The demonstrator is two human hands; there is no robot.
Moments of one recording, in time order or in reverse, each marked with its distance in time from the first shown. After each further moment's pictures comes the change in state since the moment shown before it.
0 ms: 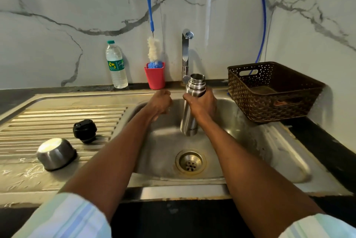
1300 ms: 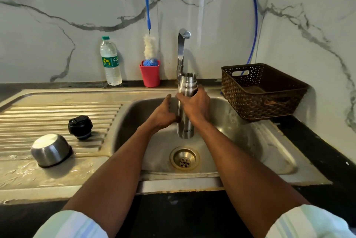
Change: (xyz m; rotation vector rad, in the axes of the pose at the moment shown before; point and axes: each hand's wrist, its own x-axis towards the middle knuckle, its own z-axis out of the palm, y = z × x) left_hand -0.016 -0.041 0.015 0.199 -0.207 0.137; right_hand -0.019 -0.008 0.001 -0.119 0.042 -0.146
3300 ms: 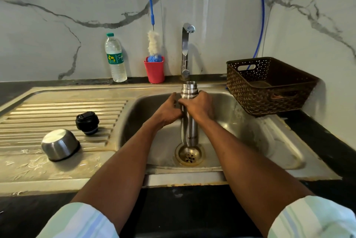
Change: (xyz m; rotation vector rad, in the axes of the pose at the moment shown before) left_hand -0.011 0.008 0.003 -0.013 -0.020 0.043; right_hand -0.004 0.005 0.000 -0.112 -0.099 0.075
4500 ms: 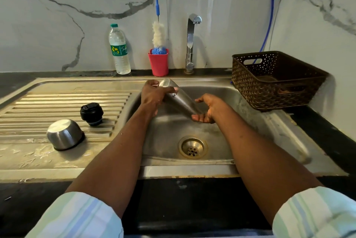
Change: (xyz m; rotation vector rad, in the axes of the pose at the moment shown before) left_hand 0.007 -0.008 -0.037 -0.454 0.534 -0.159; right_hand 0.012 0.012 -0.021 0.434 -0.445 0.883
